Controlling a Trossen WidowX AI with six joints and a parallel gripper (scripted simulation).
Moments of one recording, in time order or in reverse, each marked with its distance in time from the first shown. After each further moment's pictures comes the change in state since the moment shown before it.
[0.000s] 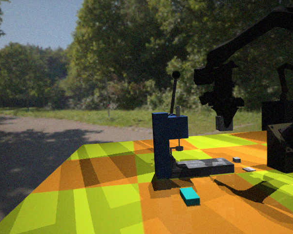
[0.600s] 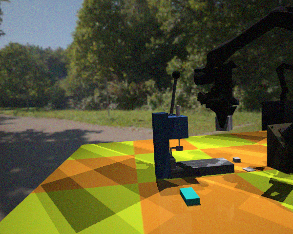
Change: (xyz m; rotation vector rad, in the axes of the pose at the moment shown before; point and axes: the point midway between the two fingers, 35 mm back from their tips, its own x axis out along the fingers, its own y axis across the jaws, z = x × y) arm 0.000 0.000 0.000 0.624 0.000 0.000
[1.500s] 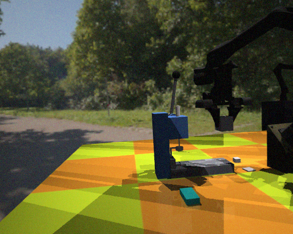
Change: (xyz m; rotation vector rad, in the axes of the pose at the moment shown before) arm 0.001 0.000 0.001 0.759 -0.003 -0.001
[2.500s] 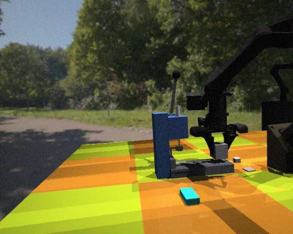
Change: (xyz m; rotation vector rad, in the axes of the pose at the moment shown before) arm 0.093 0.029 -0.014 0.027 -0.002 -0.005
